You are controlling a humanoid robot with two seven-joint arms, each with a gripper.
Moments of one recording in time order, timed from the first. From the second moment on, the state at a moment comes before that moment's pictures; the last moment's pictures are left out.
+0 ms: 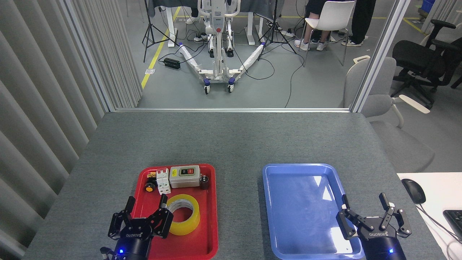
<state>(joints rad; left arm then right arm) 0.06 -0.11 0.11 -1.59 -1.38 -0.21 0.16 0.11 -0.11 -0.16 -1.61 1.46 -0.13 -0.14</state>
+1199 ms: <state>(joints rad) -0.26 -0.08 0.08 -1.30 -1.39 -0.12 0.16 0.11 -0.09 -0.16 -1.61 1.42 -0.12 -0.11</state>
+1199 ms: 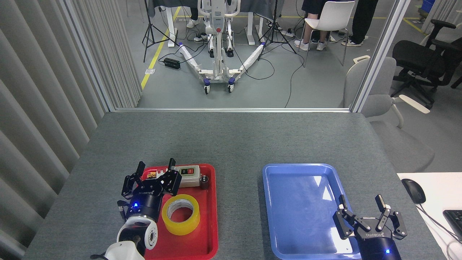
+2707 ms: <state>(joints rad) -0.36 -0.05 0.03 -1.33 -1.29 0.14 -1.07 0.09 -0.07 -0.13 -1.61 1.43 -0.13 -0.10</state>
